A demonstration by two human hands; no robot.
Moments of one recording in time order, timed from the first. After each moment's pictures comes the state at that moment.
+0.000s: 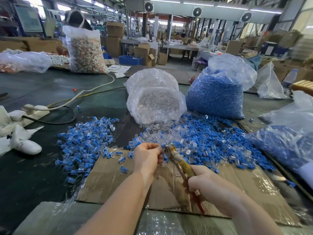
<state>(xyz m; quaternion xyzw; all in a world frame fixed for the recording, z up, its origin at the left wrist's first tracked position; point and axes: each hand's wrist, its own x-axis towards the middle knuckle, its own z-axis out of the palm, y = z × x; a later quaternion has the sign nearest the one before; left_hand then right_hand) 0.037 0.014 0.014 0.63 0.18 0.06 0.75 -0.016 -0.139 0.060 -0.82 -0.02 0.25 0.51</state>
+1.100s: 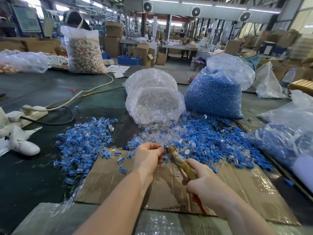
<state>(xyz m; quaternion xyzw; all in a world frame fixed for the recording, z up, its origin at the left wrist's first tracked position) 0.043 0.014 0.010 0.64 0.17 0.03 0.75 -0.018 -0.139 0.051 -0.88 -0.06 0.15 0.45</state>
